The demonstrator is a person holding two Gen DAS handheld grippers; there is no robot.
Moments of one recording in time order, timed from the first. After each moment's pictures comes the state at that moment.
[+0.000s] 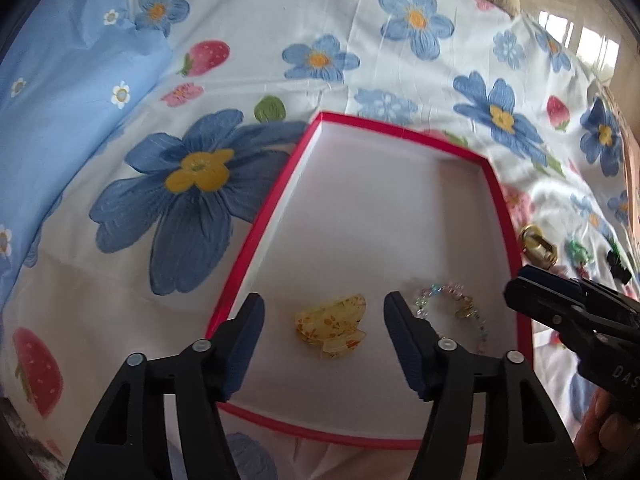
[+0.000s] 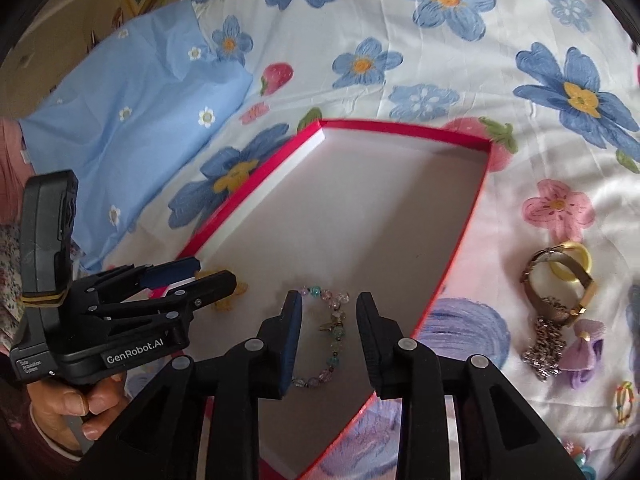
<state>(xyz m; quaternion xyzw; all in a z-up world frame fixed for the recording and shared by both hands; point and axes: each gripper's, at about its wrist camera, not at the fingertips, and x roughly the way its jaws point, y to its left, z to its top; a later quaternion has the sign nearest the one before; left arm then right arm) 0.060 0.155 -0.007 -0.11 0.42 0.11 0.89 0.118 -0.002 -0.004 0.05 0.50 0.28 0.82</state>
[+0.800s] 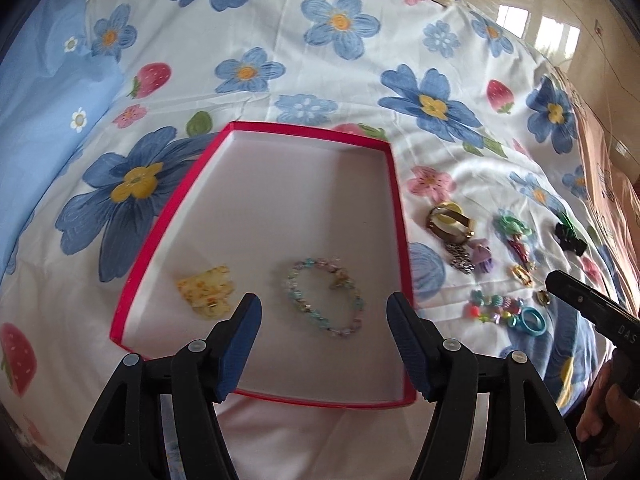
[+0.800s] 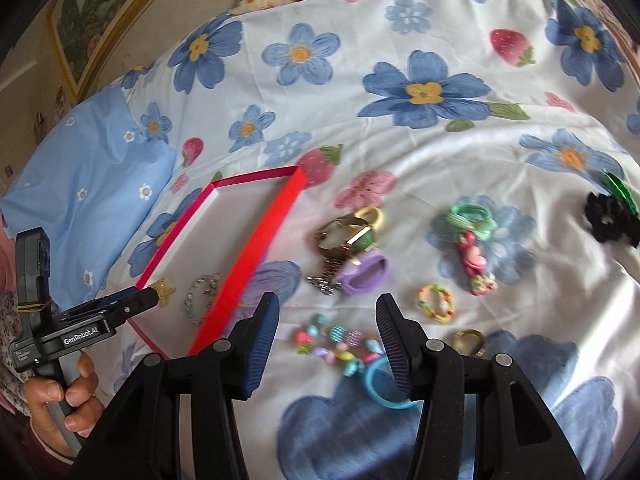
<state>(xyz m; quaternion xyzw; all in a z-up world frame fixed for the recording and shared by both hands) 0.037 0.089 0.019 -0.09 0.42 0.03 0.90 0.067 -0.160 0.029 0.11 0.46 0.14 0.87</state>
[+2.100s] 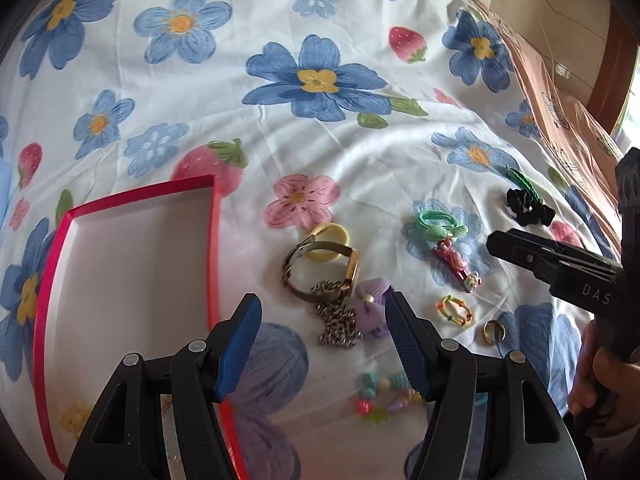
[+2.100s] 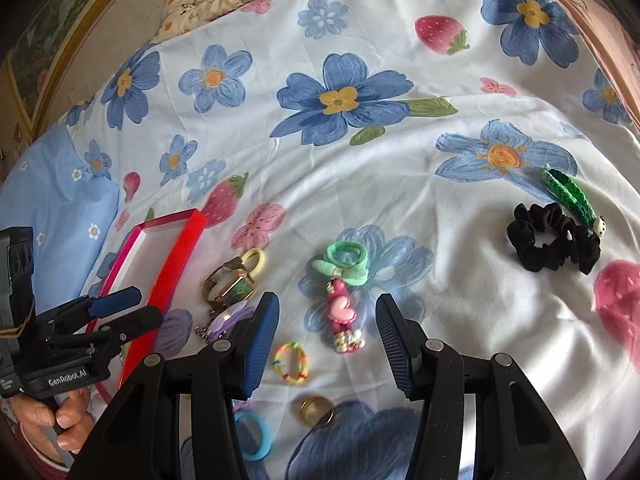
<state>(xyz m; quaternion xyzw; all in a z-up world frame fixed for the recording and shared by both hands) 0.166 -0.017 0.006 0.00 0.45 -0.09 0.89 0.124 -0.241 0.014 0.12 0.48 0.07 0.87</state>
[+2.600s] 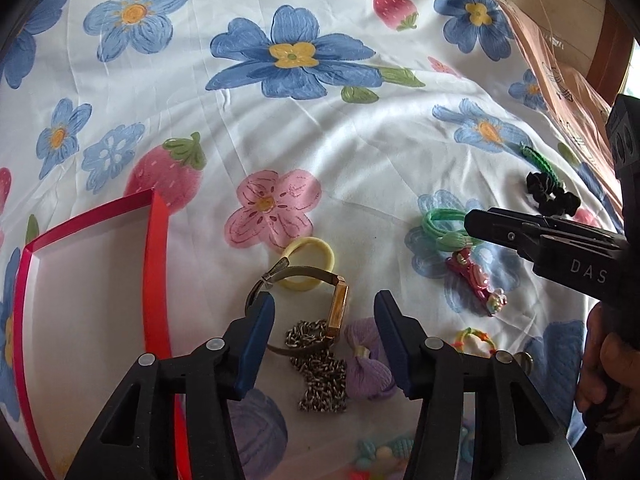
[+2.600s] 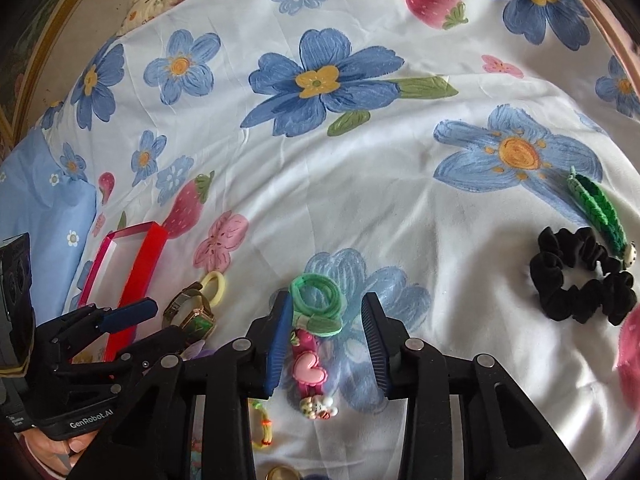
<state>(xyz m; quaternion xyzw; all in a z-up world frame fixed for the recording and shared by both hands) 0.231 -0.049 -0.034 0.03 0.48 -0.10 0.87 0.173 -0.251 -0.018 0.13 0.52 0.06 0.84</state>
